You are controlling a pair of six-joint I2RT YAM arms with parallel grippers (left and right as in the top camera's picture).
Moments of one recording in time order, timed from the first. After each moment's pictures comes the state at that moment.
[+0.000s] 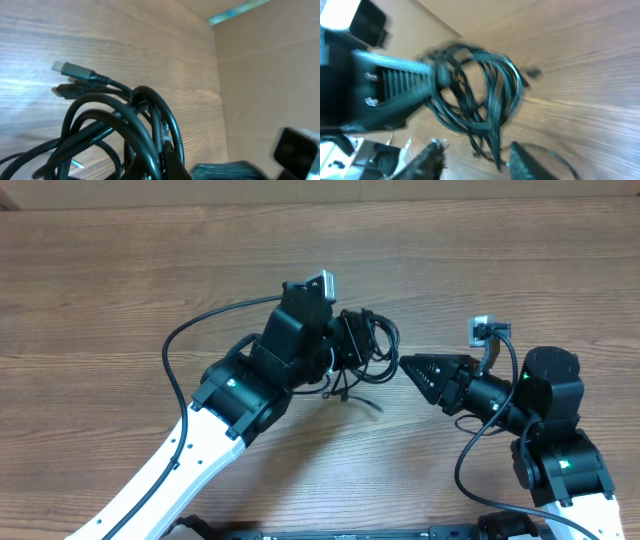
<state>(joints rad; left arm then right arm) -0.67 1.32 1.25 -0.46 0.17 -0.94 0.15 0.82 0.75 -0.37 -0.71 0.56</state>
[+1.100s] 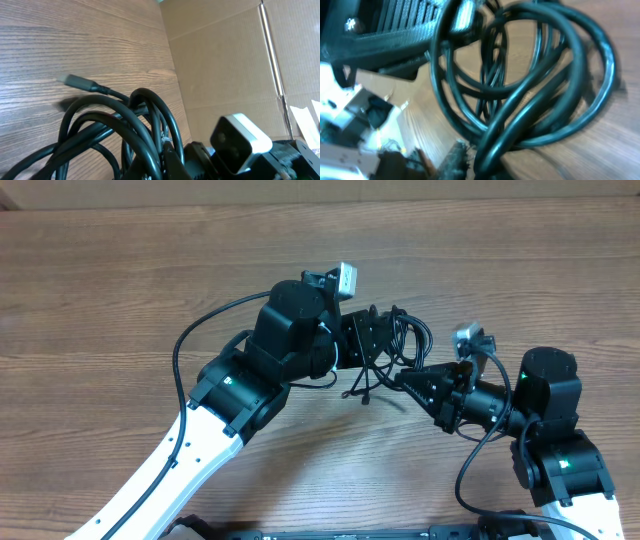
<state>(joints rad) -0.65 1.32 1.25 -0.34 0.43 -0.94 0.15 0.82 0.75 -0.40 -0.88 0.24</state>
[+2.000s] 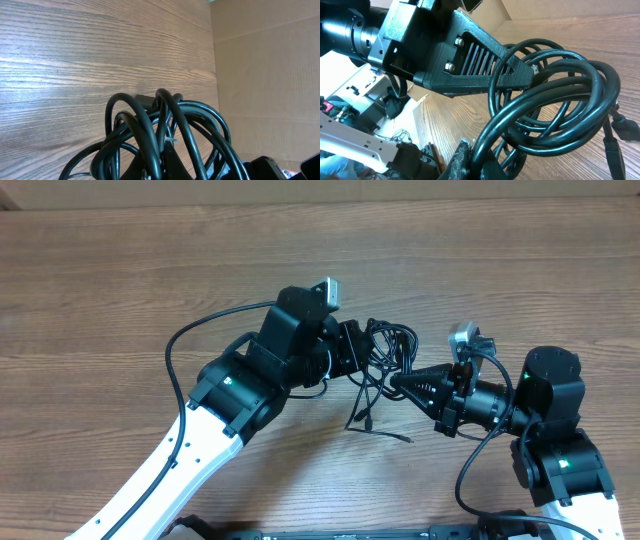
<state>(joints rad) -0.65 1.32 1.25 -0.54 0.29 -0.94 0.15 0.83 0.75 -0.33 -1.00 0.23</state>
